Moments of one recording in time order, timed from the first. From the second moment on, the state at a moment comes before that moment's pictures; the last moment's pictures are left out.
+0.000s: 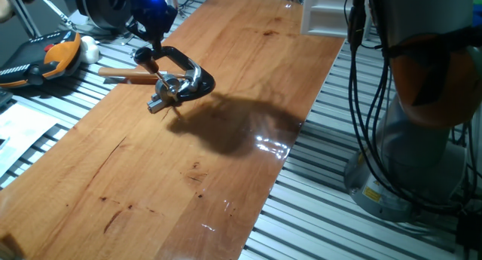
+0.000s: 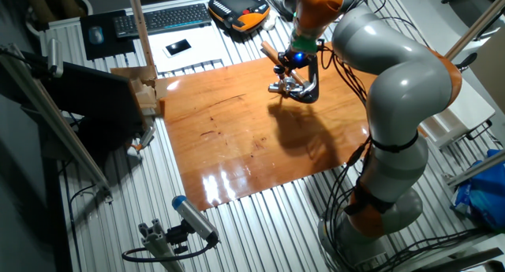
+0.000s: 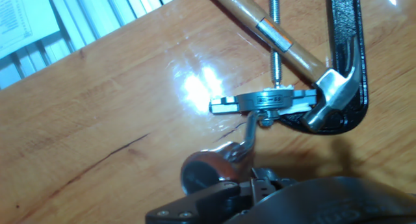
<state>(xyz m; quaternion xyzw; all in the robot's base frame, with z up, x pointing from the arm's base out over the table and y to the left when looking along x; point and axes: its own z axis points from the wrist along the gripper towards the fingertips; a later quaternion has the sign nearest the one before) 0.601 0.046 0.252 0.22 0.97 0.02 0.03</state>
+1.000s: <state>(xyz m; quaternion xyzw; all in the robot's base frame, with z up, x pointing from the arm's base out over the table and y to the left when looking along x) 0.610 0.054 0.250 0.20 0.98 0.01 0.03</state>
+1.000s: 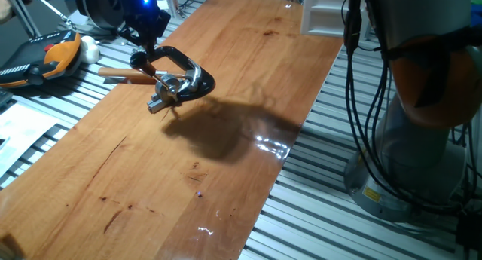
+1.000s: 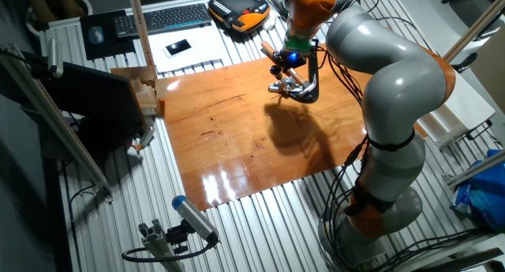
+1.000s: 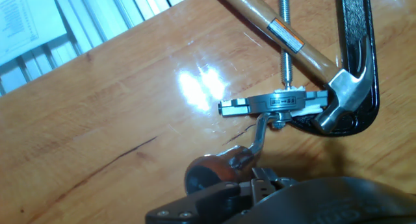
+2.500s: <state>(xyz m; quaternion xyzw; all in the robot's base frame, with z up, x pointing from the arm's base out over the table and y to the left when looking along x) 0.608 0.064 0.242 0.16 0.99 0.00 0.03</state>
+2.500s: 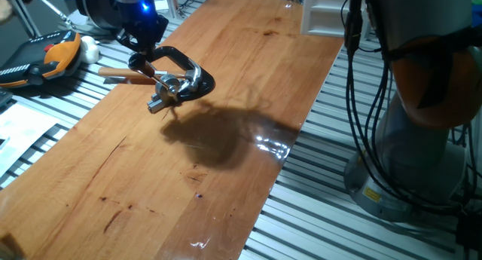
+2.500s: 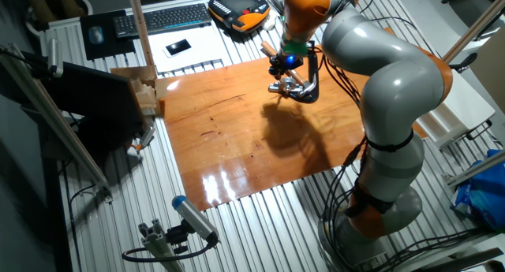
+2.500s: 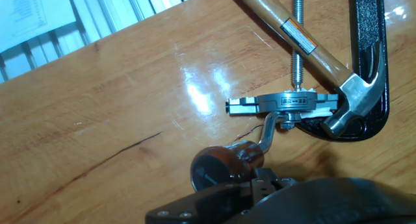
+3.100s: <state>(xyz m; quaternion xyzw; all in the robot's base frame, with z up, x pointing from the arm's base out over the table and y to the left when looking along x) 0.608 0.064 0.242 0.06 1.00 0.00 0.04</state>
